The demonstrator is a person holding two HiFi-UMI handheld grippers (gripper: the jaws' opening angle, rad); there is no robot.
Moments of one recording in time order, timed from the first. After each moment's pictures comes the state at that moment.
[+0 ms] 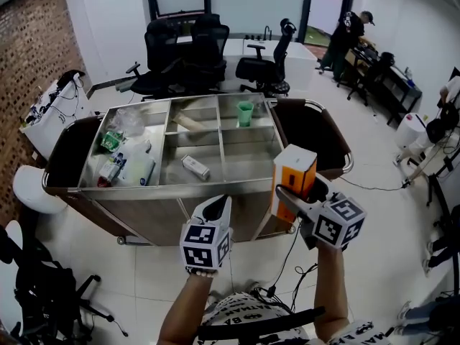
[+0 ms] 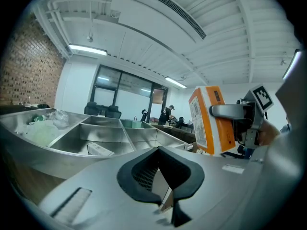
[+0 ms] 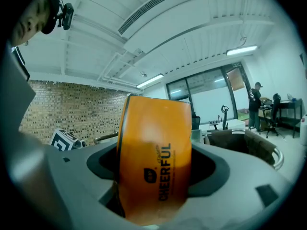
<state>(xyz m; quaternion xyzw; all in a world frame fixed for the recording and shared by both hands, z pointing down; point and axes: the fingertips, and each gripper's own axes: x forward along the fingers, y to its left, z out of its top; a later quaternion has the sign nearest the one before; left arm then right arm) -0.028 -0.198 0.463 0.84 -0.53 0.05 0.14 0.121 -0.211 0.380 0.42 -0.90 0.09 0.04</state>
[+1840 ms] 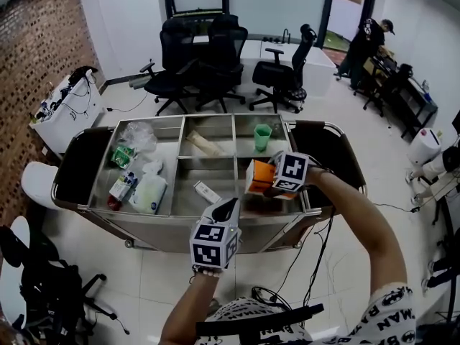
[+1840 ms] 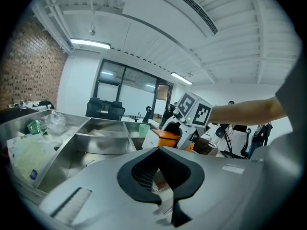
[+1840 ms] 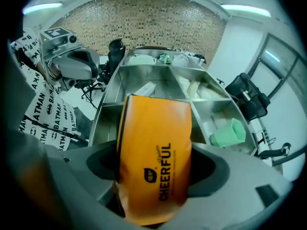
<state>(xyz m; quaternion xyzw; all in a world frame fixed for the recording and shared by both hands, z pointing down) -0.044 -0.284 0.438 0.82 -0.54 0.07 0.17 0.043 -0.391 0.515 0.04 -0.81 -0.06 0.58</state>
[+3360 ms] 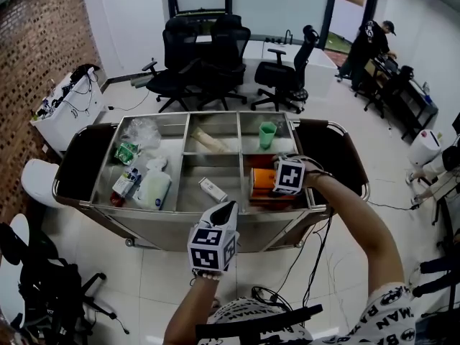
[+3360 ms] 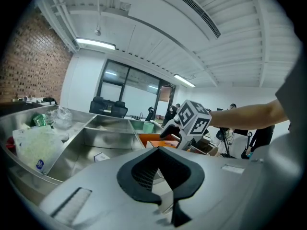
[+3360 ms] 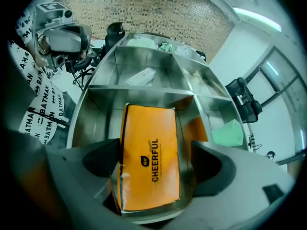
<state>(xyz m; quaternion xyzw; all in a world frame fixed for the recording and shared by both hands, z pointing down) -0.066 -0.267 0.451 0.81 -0.55 0.05 0.18 0.040 -0.403 0.541 0.08 -0.77 -0.13 0.62</state>
